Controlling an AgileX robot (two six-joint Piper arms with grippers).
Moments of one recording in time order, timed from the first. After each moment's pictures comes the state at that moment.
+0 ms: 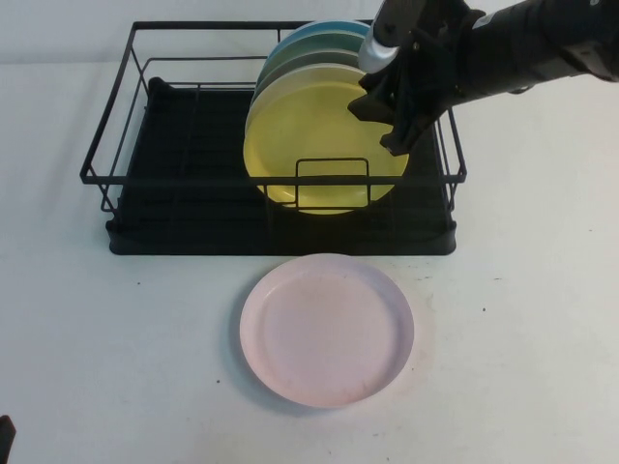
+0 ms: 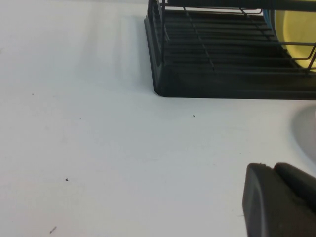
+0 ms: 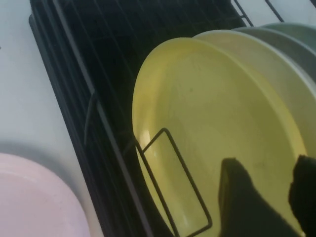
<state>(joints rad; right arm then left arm) 0.39 1.84 -1.66 0.66 0.68 -1.24 -0.18 -0.01 0.02 0.03 0.29 -0.01</state>
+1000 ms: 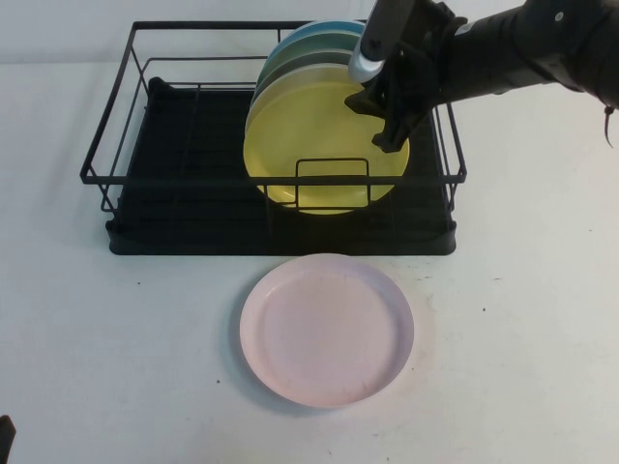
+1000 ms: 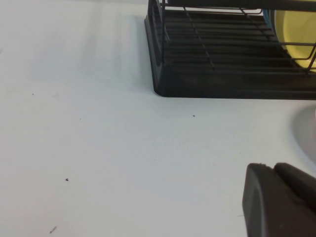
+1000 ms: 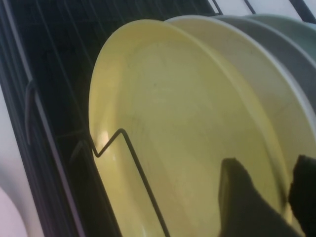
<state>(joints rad) 0.39 1.94 -1.72 0.67 0.58 -1.34 -0.18 -0.01 0.02 0.03 0.29 -0.01</state>
